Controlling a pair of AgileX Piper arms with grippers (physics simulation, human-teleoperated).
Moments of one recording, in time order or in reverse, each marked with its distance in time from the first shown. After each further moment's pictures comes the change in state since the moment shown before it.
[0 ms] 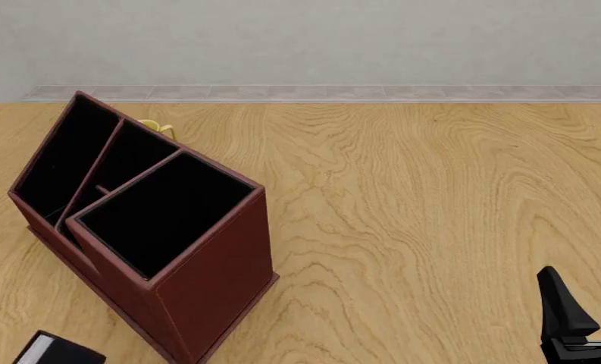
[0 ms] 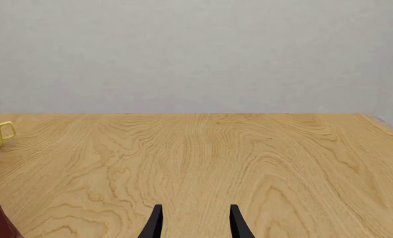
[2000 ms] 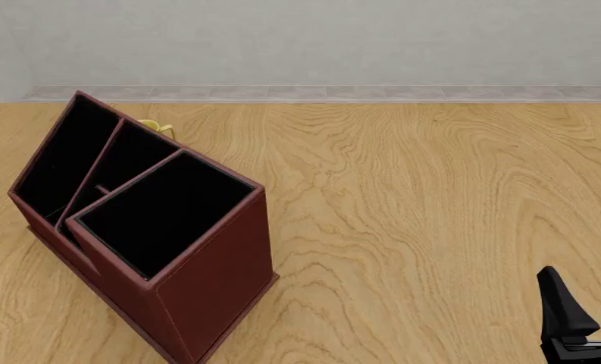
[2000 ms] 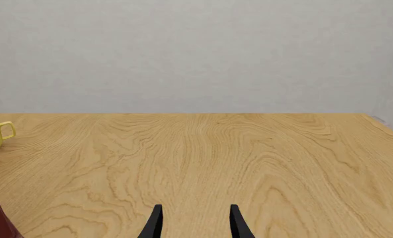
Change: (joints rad) left arm 0.680 0.408 -0.580 0.001 -0.001; right arm 0.000 0.000 0.000 0.000 0.000
